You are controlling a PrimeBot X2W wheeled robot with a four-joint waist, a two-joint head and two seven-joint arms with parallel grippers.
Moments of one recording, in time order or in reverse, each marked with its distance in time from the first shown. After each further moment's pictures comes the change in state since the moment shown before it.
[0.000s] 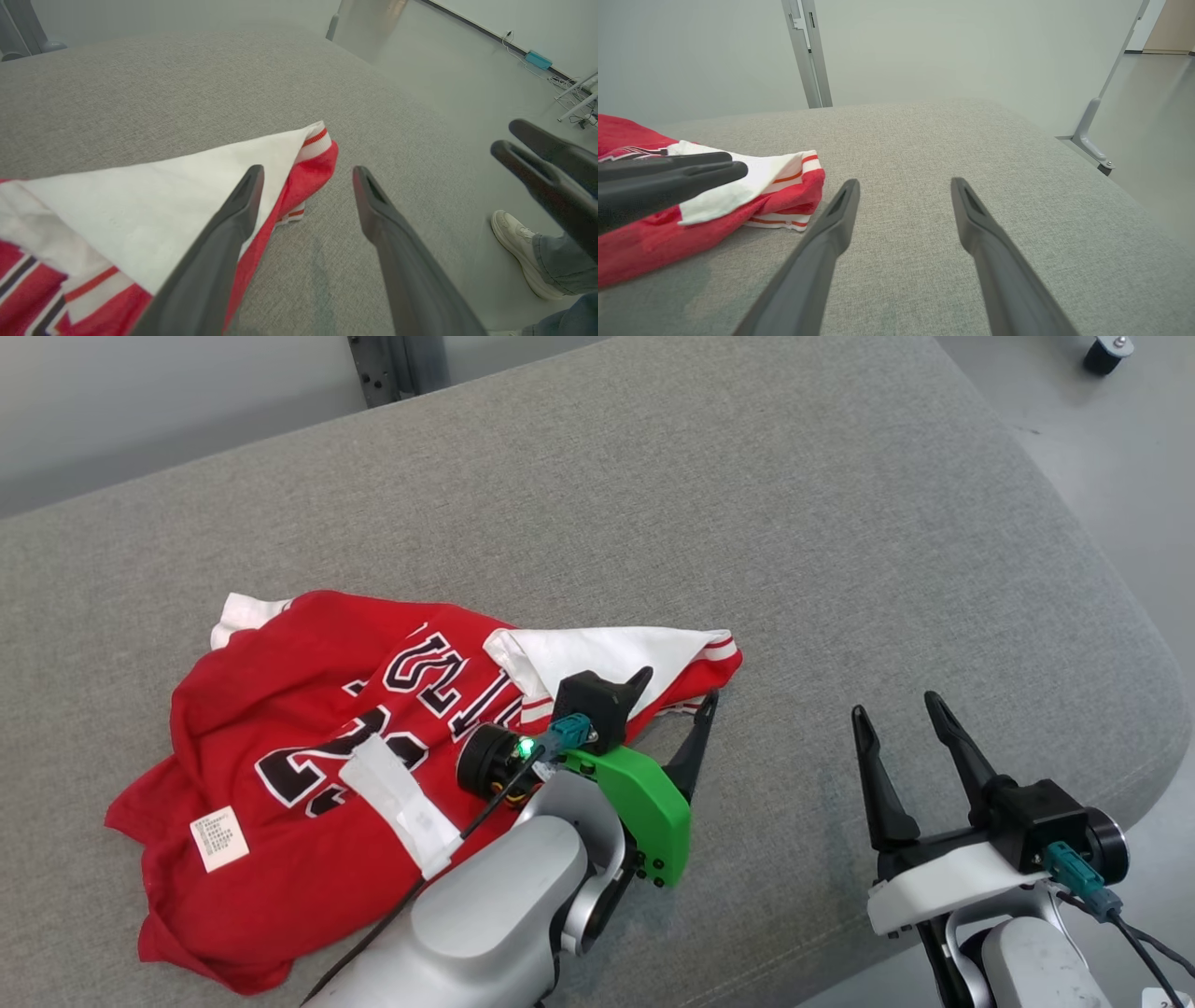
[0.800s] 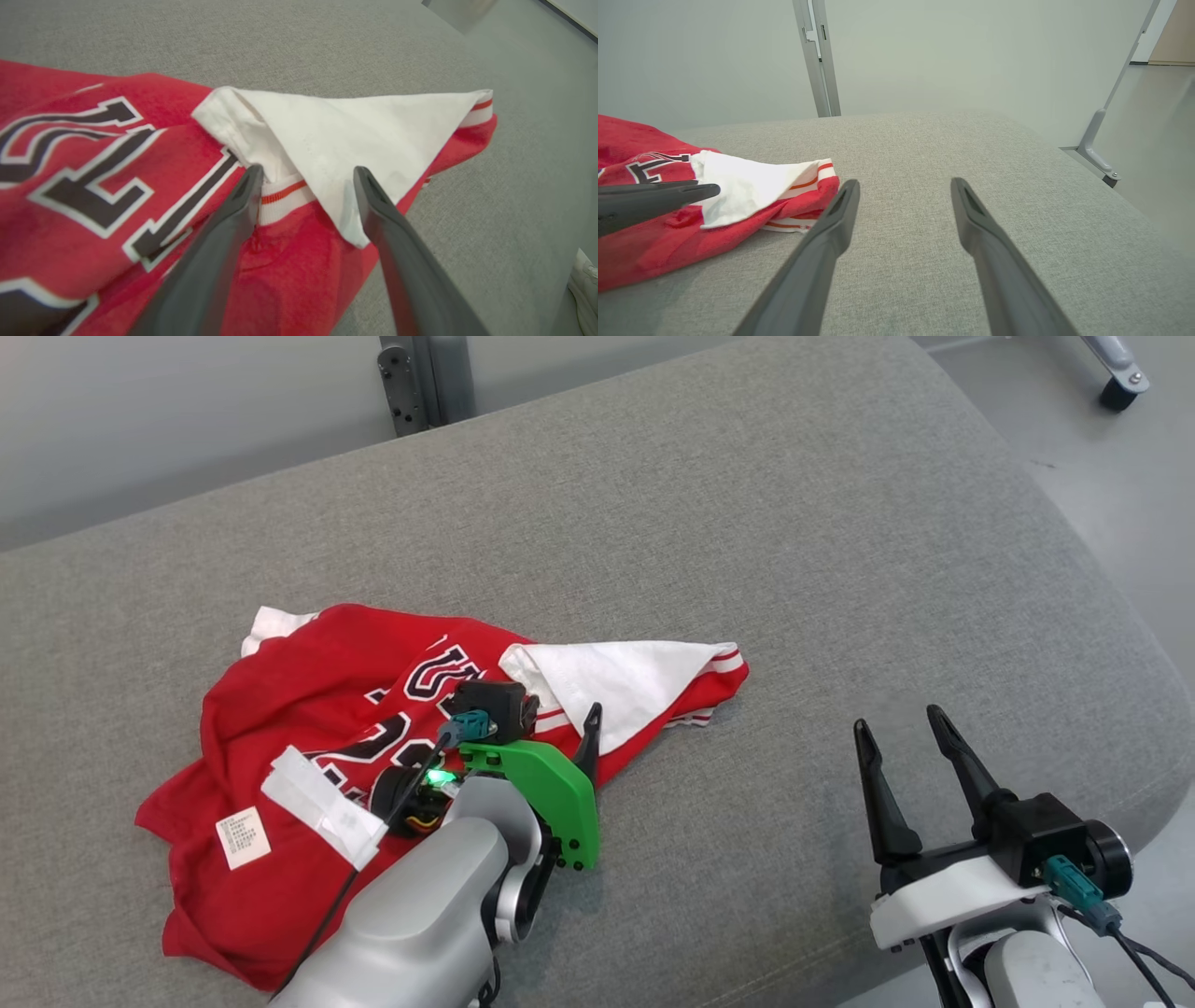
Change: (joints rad) left arm 0.013 0.037 0.052 0.166 -0.142 0.023 0.009; right arm 0.026 0.000 -0.005 -0.009 -0.017 0.000 0.000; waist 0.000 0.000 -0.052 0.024
